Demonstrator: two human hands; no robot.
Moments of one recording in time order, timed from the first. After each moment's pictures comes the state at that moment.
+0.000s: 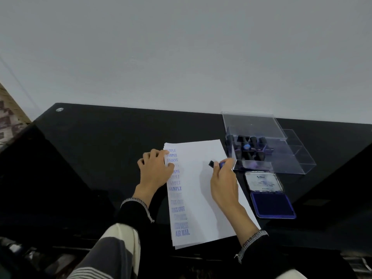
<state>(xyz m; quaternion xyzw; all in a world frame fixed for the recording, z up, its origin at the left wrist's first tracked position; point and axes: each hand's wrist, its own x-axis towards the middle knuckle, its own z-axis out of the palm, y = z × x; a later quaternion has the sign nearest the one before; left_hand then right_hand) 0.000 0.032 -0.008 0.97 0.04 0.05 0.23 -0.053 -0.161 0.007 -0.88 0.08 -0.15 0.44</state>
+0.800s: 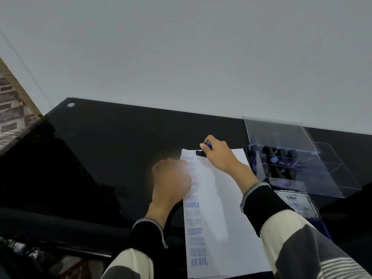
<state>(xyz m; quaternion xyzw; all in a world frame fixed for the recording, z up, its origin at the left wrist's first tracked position) 0.005 0.039 -0.032 0.96 0.00 0.14 0.23 0.086 -0.121 0.026 -0.94 -0.11 0.04 0.32</state>
